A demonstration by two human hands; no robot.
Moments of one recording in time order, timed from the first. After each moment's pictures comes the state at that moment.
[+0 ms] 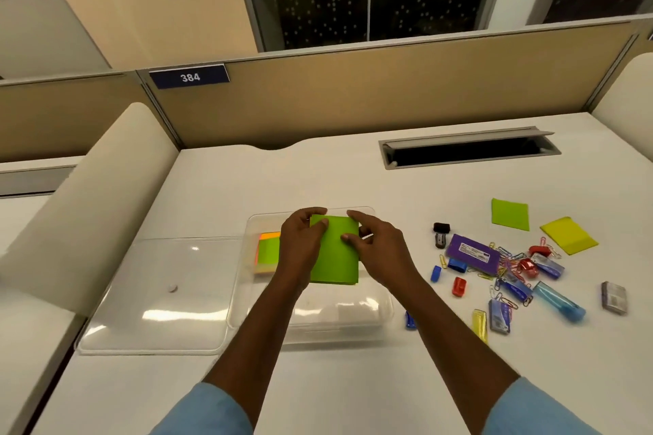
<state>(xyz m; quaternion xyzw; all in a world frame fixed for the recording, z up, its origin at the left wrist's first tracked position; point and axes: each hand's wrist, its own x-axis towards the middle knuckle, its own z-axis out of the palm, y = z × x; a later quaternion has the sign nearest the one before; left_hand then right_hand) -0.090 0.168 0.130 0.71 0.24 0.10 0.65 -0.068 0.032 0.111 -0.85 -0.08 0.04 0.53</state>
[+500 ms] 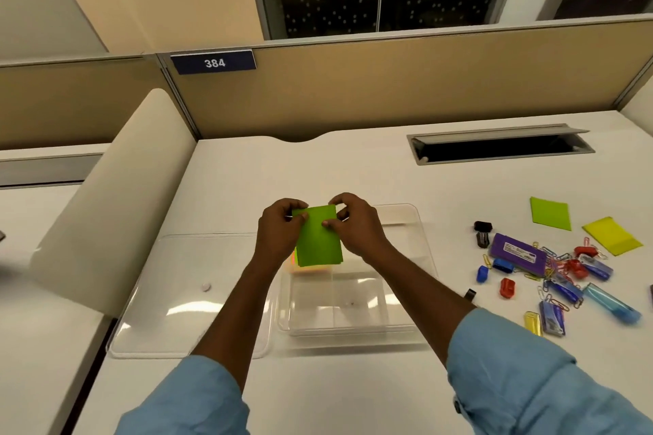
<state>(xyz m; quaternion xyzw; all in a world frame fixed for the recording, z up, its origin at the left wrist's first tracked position) -0.076 0.314 0.103 0.81 0.18 0.10 0.55 -0.038 0.167 0.102 -0.86 -0.09 0.08 0.49</state>
